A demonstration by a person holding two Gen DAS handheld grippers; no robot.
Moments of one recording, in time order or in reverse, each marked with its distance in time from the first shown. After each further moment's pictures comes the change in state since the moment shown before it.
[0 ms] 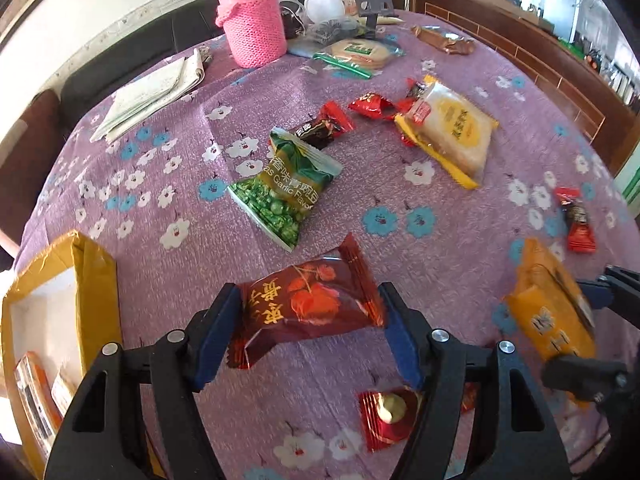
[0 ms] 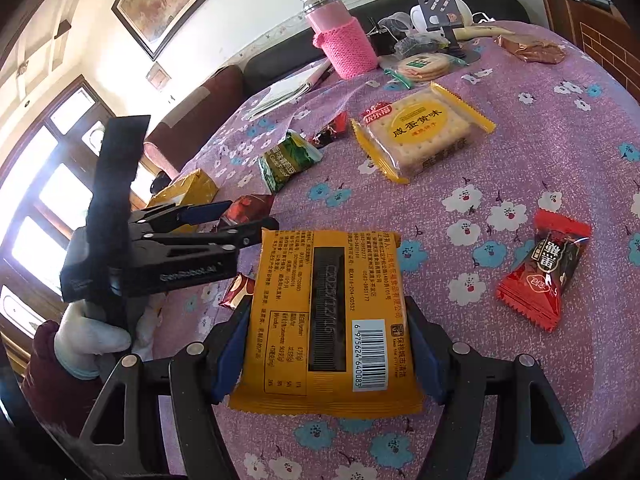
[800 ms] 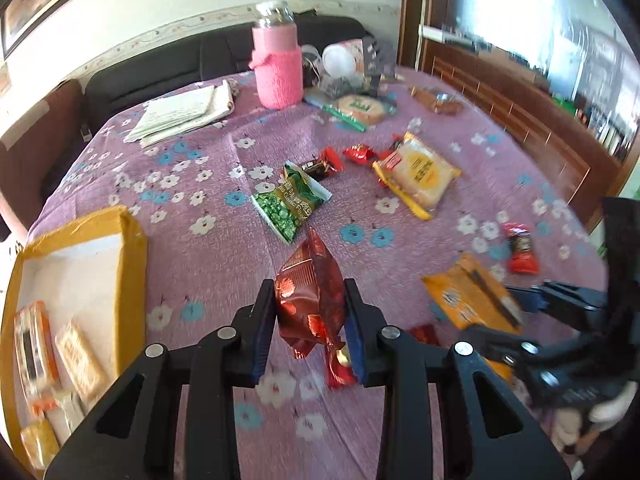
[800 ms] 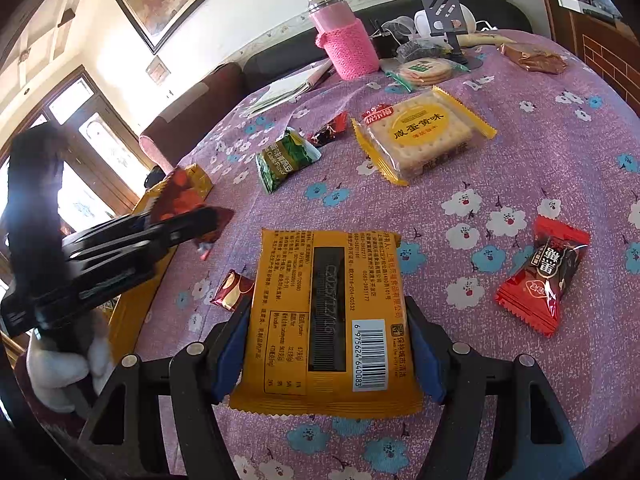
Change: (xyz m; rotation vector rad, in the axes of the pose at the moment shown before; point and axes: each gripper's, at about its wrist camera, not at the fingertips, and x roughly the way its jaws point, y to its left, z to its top) left arm -0.072 0.006 -0.033 -0.143 -0.169 -0.048; right arm 0.001 0.004 -0.002 -0.036 -0.009 -0.029
